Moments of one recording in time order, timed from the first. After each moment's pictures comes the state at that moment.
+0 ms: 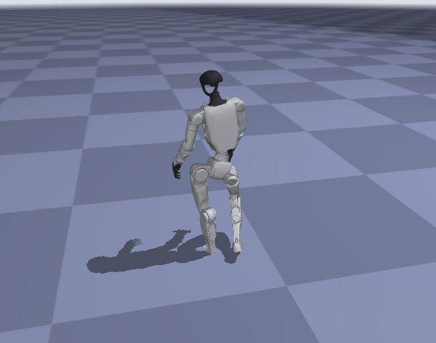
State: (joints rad) left arm -0.21 0.37 -0.15 1.02 -0.04 -0.06 -0.16; right arm -0.32 -0.18 0.51 1.13 -0.16 -0.05 0.25; waist 0.05 -0.51 0.05; left_leg 0.00 -0.45 0.23 -0.06 -0.26 0.15; right_leg -0.58 -0.71 -0.11 1.56 -0.72 -0.08
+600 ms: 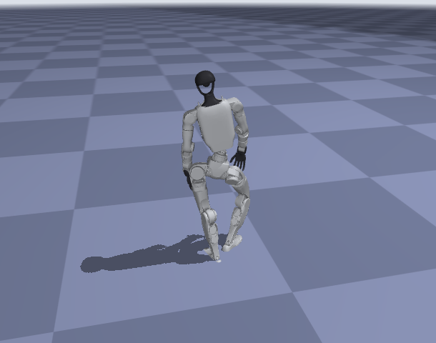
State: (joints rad) left arm -0.02 0.31 -0.35 1.16 0.31 -0.09 -0.26; right arm -0.28 -0.16 0.54 1.24 -0.34 -0.07 0.27; waist 0.10 -0.50 0.03; left_leg 0.15 -0.40 0.38 -0.05 -0.42 0.19; right_leg -0.61 -0.68 -0.38 1.21 -0.81 -0.07
